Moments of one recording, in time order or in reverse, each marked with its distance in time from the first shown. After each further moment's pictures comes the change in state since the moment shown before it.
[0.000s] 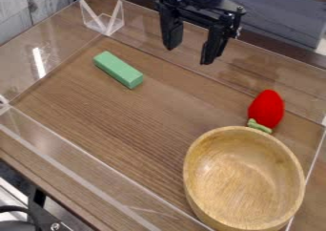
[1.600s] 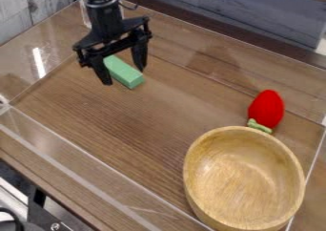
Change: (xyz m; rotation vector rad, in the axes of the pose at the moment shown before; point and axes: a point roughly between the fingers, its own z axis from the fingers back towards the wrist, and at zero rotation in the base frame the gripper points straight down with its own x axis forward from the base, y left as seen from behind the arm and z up) arm -0.017 0.106 -0.062 -0.165 -0.128 1.175
